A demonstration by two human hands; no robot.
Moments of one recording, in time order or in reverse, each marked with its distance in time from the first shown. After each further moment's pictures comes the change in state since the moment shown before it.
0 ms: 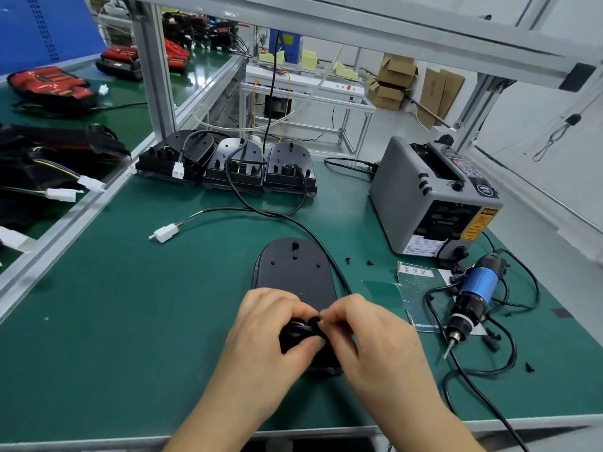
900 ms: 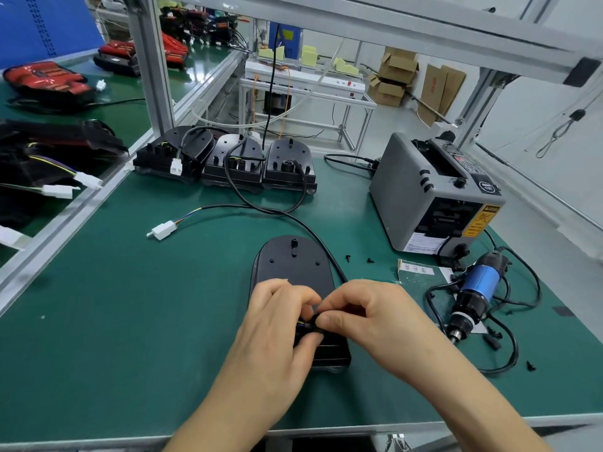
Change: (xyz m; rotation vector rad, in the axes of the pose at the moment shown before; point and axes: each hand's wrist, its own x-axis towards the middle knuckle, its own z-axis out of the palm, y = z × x) left_hand -0.001 0.005 0.003 0.056 0.000 0.124; right_hand 0.036 0.011 -0.020 0.264 -0.486 0.305
